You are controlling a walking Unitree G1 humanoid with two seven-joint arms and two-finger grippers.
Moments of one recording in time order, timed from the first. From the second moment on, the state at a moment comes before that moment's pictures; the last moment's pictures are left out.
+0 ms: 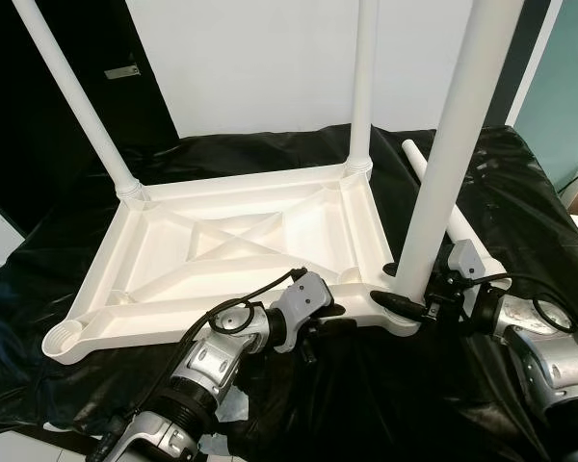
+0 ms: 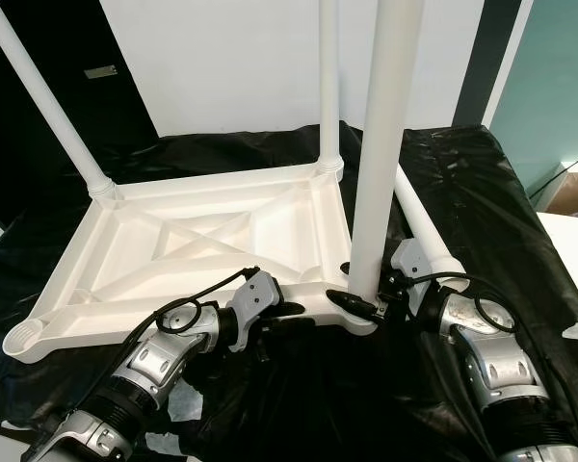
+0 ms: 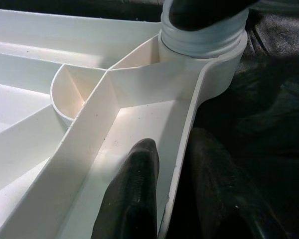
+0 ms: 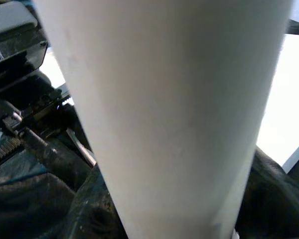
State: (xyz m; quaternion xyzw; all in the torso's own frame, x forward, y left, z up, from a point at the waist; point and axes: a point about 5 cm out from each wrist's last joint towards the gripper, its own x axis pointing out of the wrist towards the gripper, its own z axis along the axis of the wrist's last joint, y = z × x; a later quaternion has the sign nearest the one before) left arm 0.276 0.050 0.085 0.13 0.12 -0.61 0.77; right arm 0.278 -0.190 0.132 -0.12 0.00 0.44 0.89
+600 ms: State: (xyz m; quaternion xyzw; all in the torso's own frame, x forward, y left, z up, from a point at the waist) left arm 0.281 0.054 0.086 0.13 0.13 -0.60 0.78; right arm 0.257 -0.154 0.113 -0.05 -0.10 0.13 0.98
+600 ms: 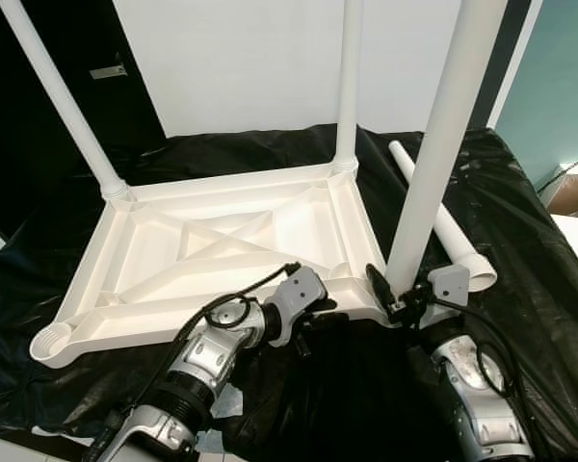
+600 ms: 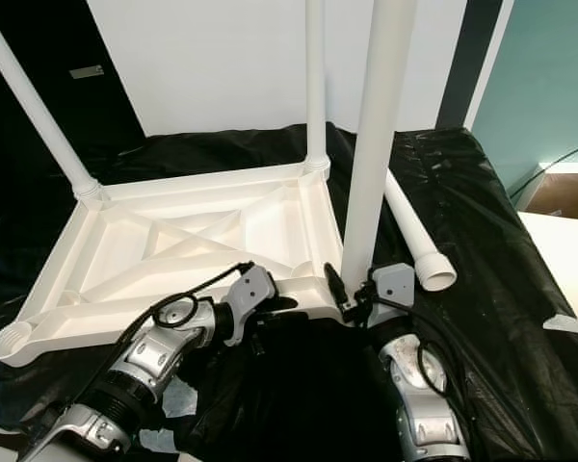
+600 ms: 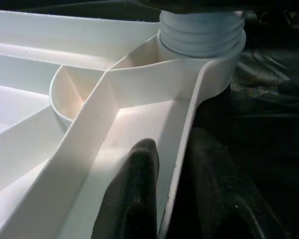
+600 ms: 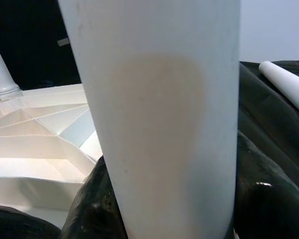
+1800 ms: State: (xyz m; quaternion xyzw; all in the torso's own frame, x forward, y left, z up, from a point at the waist) left arm 0.277 0.041 0.090 0.14 0.11 -0.62 0.77; right arm 0.272 -0.203 0.129 -0.18 0.02 0.46 0.87
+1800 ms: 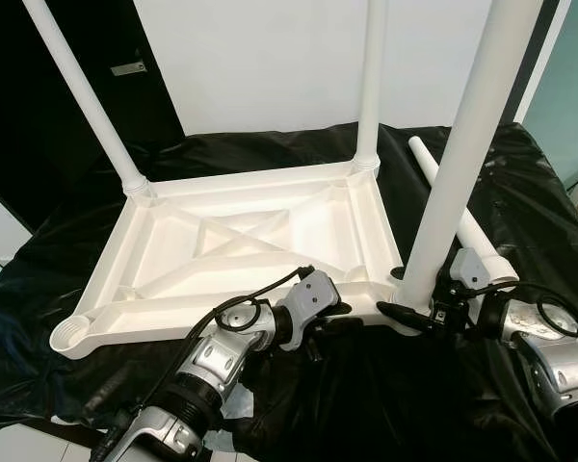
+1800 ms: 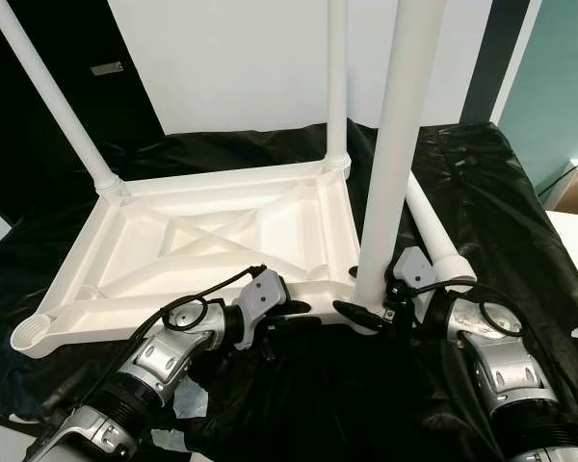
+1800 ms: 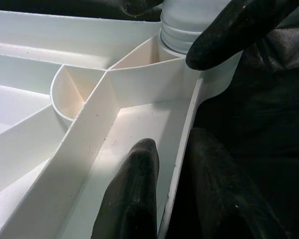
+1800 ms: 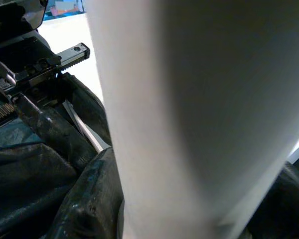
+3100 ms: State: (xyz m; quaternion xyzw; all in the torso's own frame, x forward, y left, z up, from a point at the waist) left arm 0.273 0.048 0.084 0.13 0.12 -0.61 0.77; right arm 0.249 -0.183 0.103 -0.16 -0.04 0.30 0.94
